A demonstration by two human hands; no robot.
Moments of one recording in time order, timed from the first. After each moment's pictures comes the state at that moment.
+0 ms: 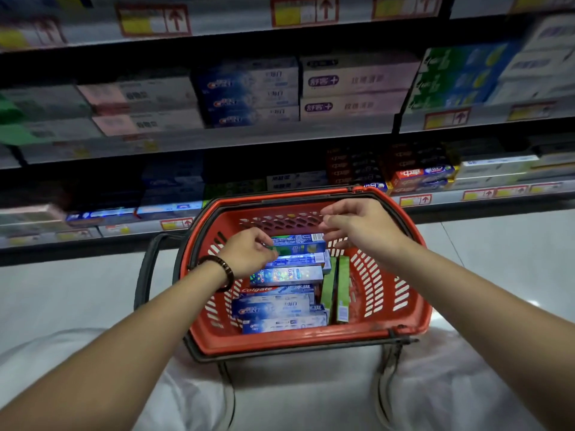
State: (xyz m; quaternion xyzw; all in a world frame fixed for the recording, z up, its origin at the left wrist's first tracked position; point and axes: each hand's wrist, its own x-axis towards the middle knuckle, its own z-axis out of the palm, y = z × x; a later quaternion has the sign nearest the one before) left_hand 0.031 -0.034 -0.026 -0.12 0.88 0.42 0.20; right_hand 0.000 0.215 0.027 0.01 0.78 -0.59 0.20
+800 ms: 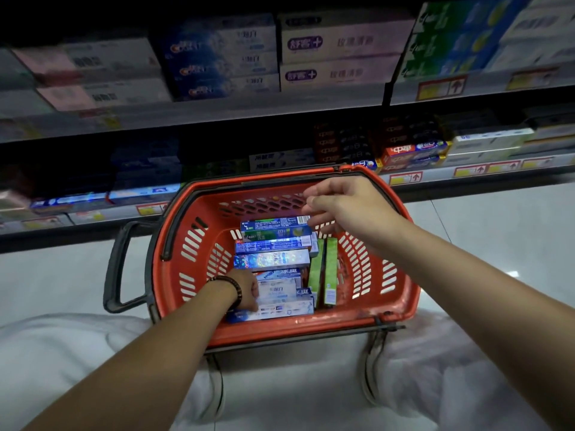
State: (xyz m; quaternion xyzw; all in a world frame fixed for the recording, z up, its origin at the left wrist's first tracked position) left_hand 0.056 -0.022 -0.143 0.00 0.90 0.09 0.42; right_hand -0.003 0.223 0.030 -0.01 0.77 -0.59 0.23
